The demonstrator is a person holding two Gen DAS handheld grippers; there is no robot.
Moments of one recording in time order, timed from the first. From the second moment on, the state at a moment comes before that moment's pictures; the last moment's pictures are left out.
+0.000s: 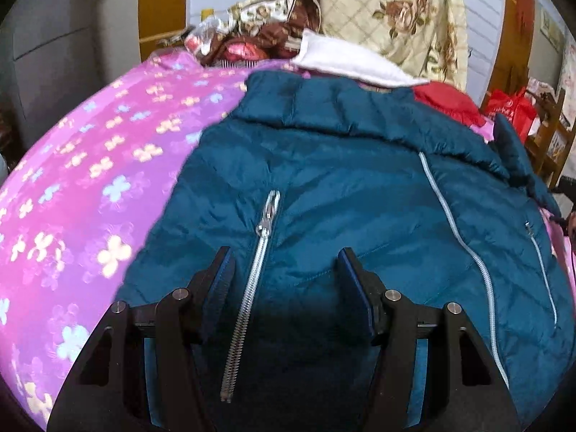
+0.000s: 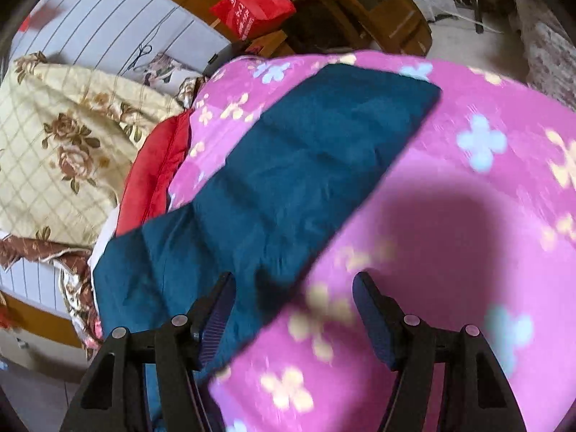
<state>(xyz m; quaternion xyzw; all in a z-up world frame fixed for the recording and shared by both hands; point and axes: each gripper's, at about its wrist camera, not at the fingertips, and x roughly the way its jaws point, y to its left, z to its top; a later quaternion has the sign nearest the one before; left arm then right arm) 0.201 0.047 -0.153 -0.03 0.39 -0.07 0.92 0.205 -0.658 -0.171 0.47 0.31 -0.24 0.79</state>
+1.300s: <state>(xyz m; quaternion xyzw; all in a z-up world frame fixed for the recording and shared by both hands) 0.194 0.151 -0.116 -0.13 0.34 0.04 0.93 0.381 -0.124 -0.078 -0.02 0.47 -0.03 0.88</state>
